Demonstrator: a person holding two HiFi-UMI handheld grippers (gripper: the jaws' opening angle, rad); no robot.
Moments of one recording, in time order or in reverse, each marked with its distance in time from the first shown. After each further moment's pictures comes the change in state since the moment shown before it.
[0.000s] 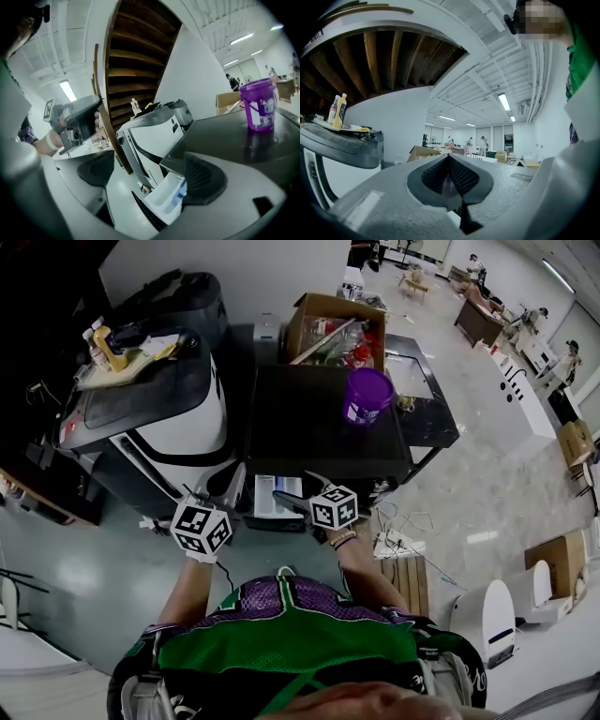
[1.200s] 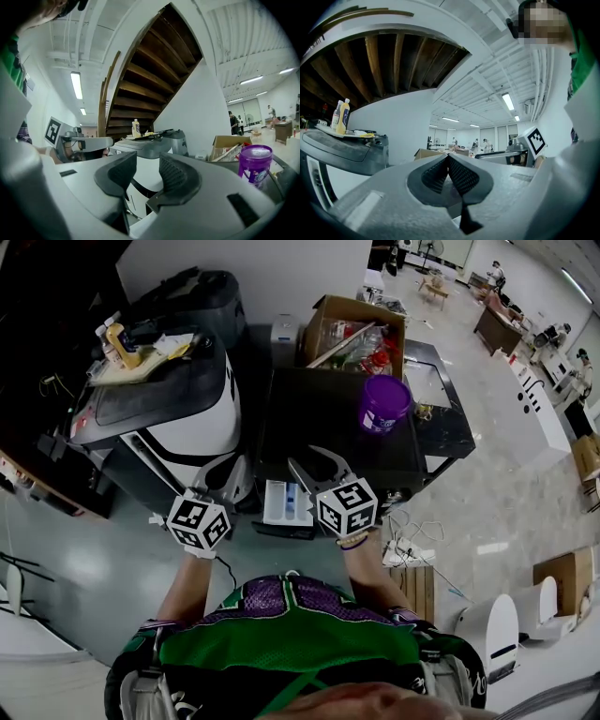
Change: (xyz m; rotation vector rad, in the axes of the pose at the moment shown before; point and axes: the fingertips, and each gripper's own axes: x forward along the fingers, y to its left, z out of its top) left arm 0.010 0.031 0.019 0.013 -0.019 0.052; right arm -0.025 0.040 0.145 -0.279 -0.215 -0.109
